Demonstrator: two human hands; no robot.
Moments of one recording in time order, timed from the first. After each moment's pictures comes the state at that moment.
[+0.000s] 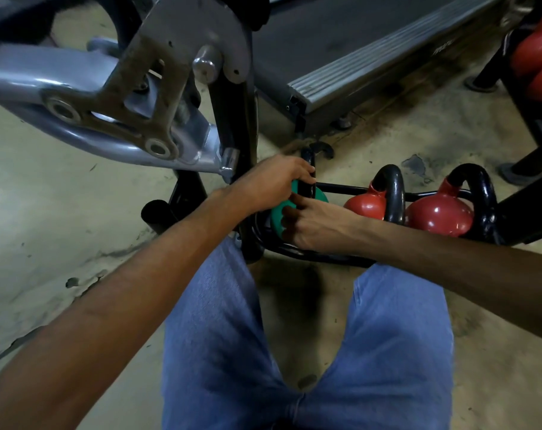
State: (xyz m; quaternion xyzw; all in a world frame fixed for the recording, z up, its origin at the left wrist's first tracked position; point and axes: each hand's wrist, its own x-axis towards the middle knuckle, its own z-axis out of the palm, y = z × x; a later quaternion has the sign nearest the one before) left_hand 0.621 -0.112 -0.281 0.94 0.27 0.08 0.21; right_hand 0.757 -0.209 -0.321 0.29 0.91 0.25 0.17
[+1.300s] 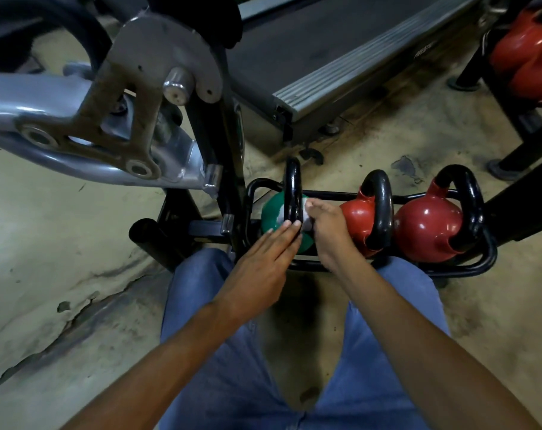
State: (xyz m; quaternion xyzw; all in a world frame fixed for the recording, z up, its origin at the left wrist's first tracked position) left_hand 0.575 -0.221 -0.367 0.96 0.25 0.11 0.09; right_hand 0.751 -0.217 -0.352 0.61 0.21 -0.49 -0.58
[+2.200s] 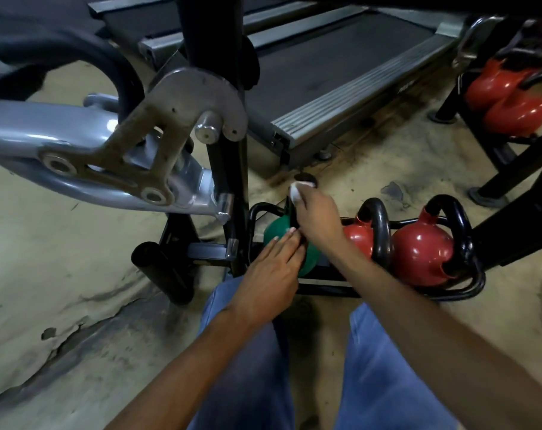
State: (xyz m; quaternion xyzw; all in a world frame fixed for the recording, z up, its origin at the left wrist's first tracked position) left_hand 0.593 -0.201 -0.339 0.94 0.28 0.15 0.10; right_hand 0.766 -0.154 -0.329 0.76 0.56 -0.10 -0.31
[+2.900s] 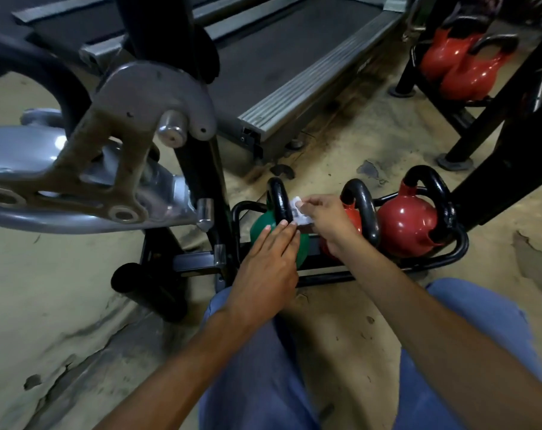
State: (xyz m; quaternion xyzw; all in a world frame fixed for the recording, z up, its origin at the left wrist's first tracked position) left_hand 0.594 -0.191 -0.335 0.96 0.24 0.14 0.07; right_hand 0.775 -0.195 -0.324 0.68 0.23 -0.42 -0.55
